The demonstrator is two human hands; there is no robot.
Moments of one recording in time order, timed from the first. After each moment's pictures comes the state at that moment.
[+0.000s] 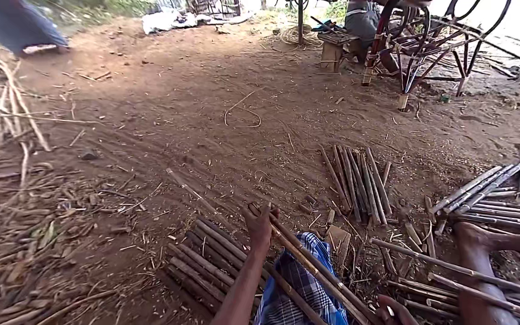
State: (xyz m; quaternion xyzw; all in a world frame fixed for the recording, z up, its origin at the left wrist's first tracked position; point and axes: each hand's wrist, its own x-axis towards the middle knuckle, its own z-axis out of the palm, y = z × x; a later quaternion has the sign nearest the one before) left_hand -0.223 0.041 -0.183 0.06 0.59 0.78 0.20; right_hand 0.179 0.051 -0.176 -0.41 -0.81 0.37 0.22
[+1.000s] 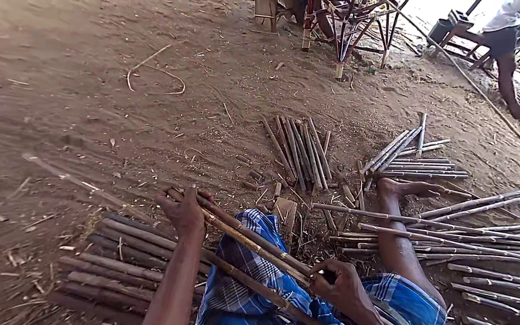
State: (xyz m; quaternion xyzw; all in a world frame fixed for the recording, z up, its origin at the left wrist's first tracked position) left_hand -0.215 0.043 -0.175 0.08 0.61 0.77 0.14; right_hand 0.178 0.064 -0.165 -0.39 -0.76 0.48 0.20
